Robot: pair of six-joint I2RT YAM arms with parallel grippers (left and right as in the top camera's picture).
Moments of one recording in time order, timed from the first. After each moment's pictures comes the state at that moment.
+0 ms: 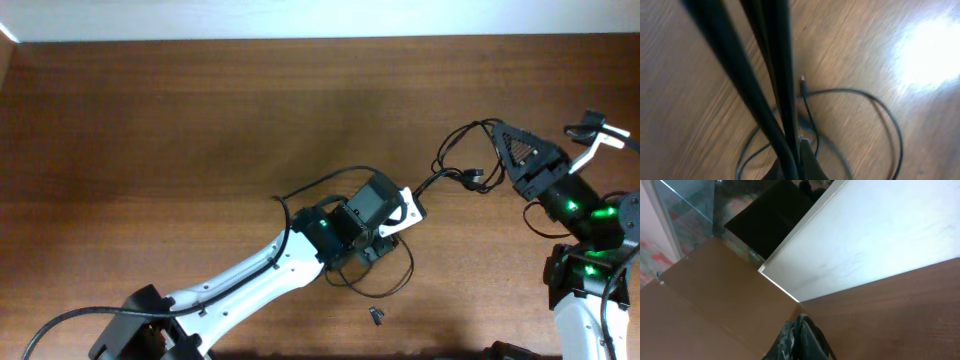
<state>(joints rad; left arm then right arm) -0.88 1.59 1.10 -0.50 -0.02 0.25 -0.33 0.98 0.63 0.54 -1.00 1.00</state>
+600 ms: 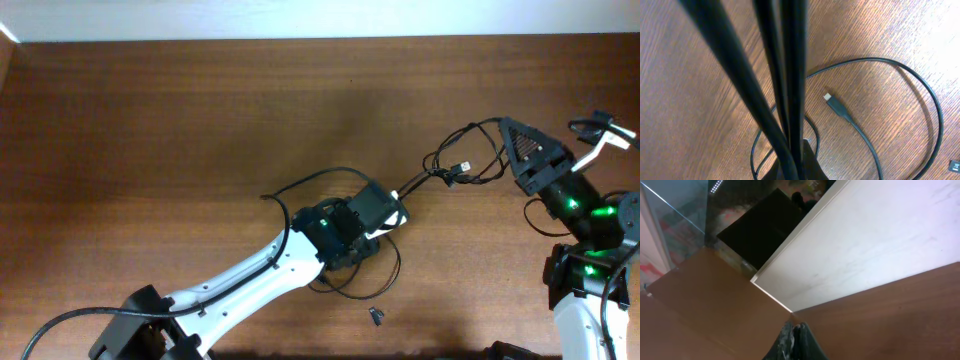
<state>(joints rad) -0.88 1.59 1.11 -0.65 -0.18 0.25 -0.33 0.98 0.63 0.54 -0.93 0.98</state>
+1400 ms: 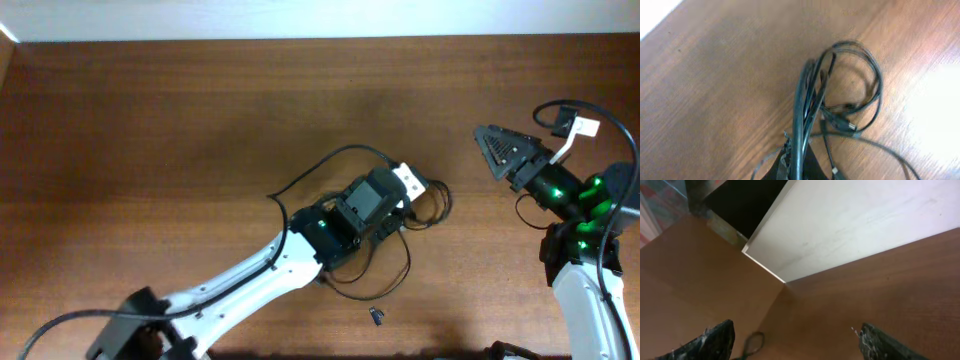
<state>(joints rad) -0.88 1.57 1.10 -0.27 -0.18 0.13 -0.33 1.18 0.63 0.53 -1.07 0.81</state>
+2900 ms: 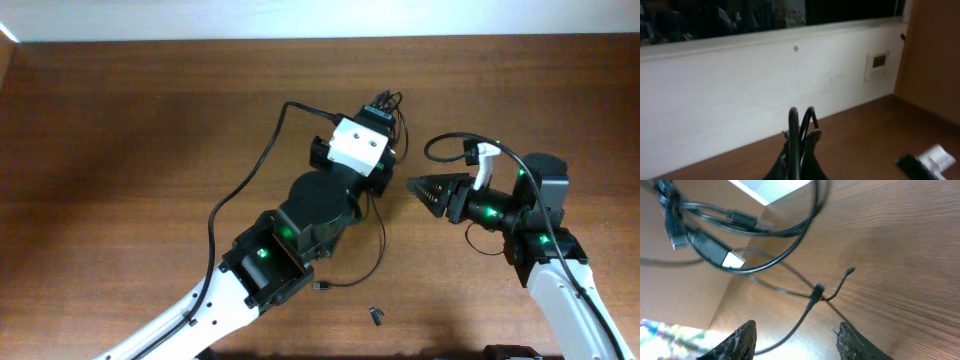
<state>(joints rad) -0.88 1.26 1.09 0.15 -0.43 0.05 -0.04 1.18 0.64 -0.05 -0.93 0.38</state>
